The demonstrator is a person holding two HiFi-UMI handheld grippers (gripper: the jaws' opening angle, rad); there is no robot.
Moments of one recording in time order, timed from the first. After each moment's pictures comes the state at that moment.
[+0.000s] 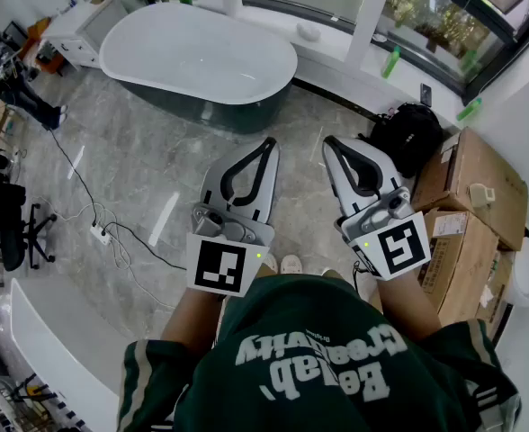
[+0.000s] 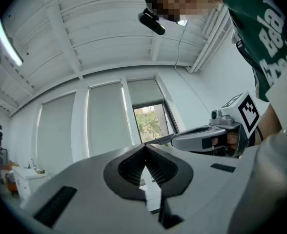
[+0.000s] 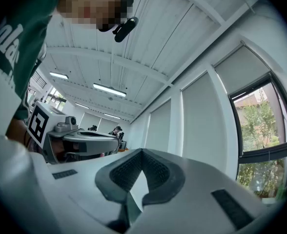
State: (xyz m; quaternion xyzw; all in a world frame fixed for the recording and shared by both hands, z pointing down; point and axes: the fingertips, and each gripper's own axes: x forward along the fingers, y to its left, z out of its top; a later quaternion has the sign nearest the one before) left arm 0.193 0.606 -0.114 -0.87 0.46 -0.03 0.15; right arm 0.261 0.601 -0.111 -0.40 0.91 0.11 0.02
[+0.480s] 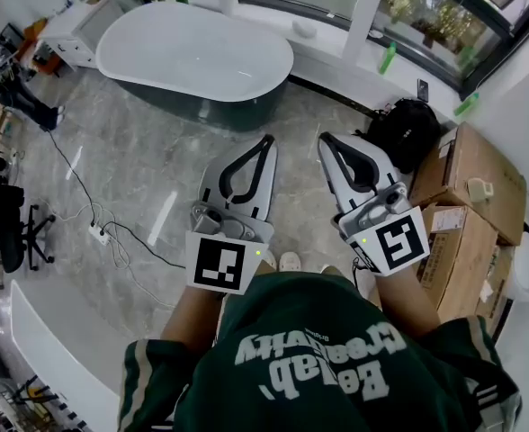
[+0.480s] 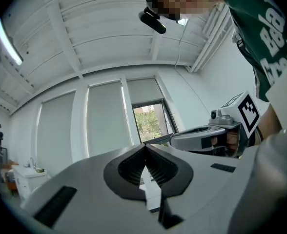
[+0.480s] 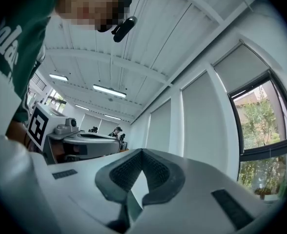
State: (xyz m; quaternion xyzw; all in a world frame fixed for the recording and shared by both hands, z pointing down) left arm 0.198 0.607 -0.115 -0.87 0.46 -0.03 0.14; right arm 0.262 0.603 -0.115 -0.39 0.91 0.10 0.03
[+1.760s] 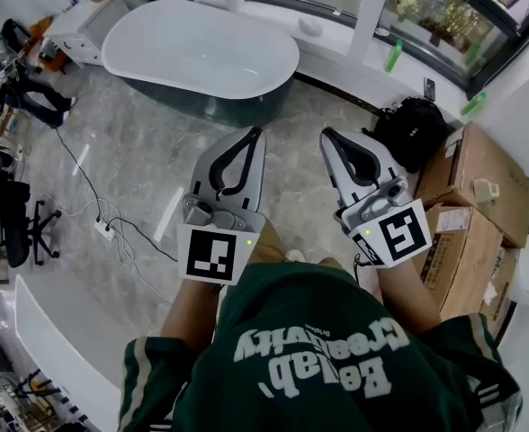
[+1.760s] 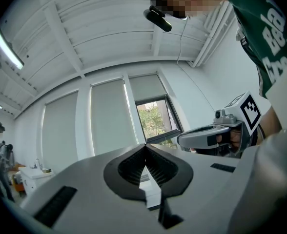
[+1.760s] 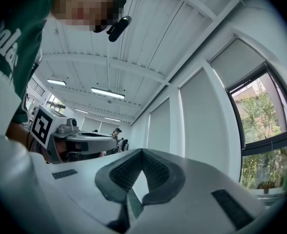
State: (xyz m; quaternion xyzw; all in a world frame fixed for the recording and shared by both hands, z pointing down) left arm 0.178 0.598 -0.117 -0.86 0.49 -0.04 0.13; right arm 0.262 0.596 -0.108 -0.39 0.92 0.08 0.04
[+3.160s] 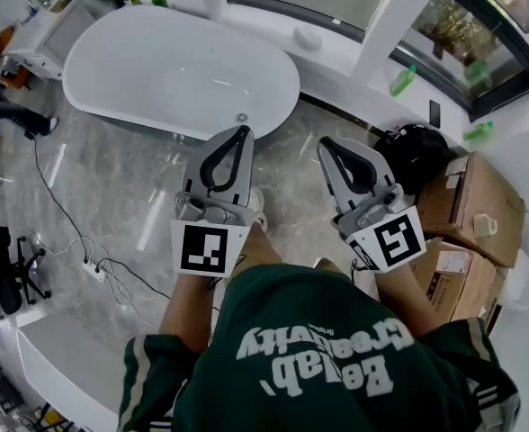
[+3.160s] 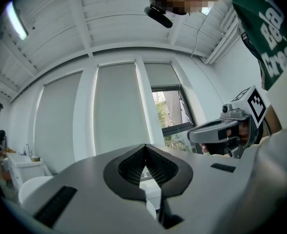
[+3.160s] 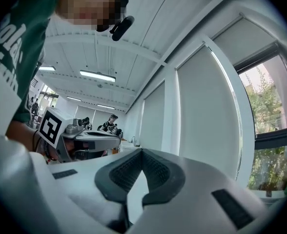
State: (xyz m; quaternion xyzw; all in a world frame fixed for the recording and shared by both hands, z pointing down) left arm 0.089 0.316 -0.053 -0.87 0.48 -0.04 0.08; right arm 0.187 0.335 -0.052 -0.41 0.91 0.06 -0.02
